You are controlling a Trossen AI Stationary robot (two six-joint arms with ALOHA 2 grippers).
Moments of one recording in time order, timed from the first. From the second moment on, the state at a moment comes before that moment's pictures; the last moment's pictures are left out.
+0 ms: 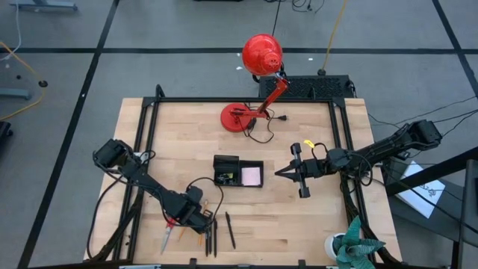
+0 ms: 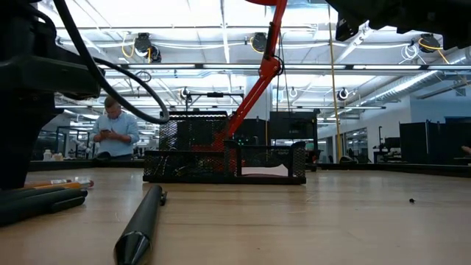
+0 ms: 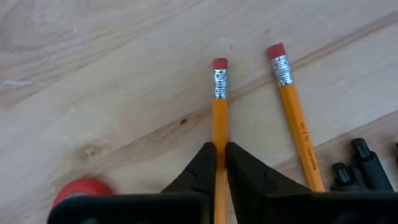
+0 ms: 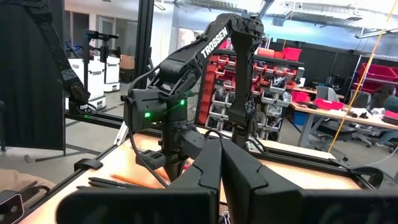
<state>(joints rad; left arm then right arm) -0.59 1.87 1.06 -0.81 -0.14 -1.72 0.25 1.04 0.32 0.82 0.08 -0.15</state>
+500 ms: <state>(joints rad) -0.60 1.75 1.05 -0.81 -0.43 -1.60 0.25 1.04 0.32 0.82 0.08 -0.15</state>
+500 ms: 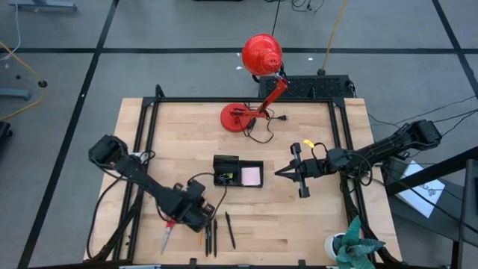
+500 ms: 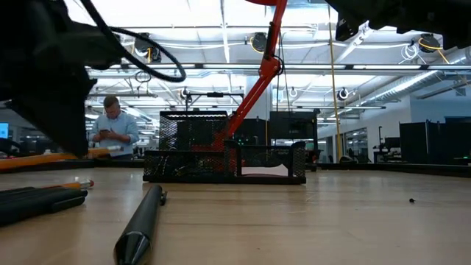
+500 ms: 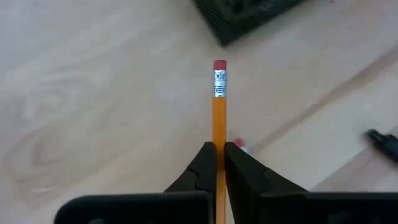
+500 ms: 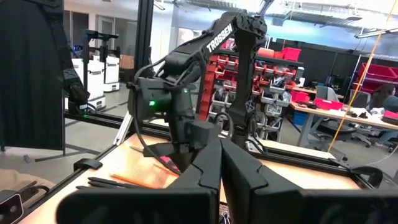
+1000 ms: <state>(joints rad) -0.63 1.64 1.06 -0.52 -0.68 -1.13 0.25 1.04 0.32 0.81 0.08 -0.16</state>
